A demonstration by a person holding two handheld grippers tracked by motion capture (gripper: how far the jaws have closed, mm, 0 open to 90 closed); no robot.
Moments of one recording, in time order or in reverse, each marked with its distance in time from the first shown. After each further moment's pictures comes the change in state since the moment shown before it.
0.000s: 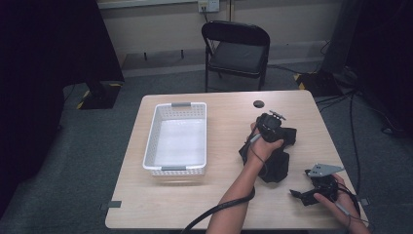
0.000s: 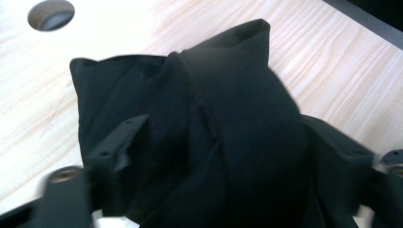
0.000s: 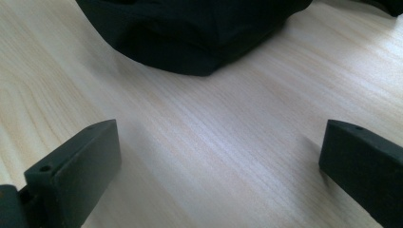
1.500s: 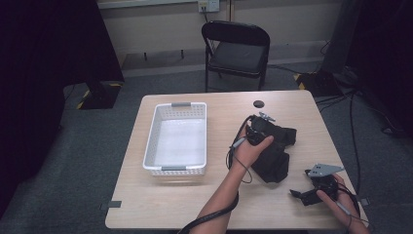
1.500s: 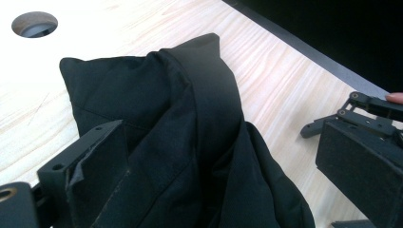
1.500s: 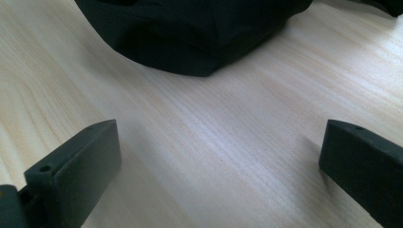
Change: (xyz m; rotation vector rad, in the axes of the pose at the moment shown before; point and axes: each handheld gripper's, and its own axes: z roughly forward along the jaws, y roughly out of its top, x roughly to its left) left arm 0.009 -0.026 -0.055 -0.111 -0.172 -0.003; right arm 0.000 0.000 0.000 0.000 0.000 0.002
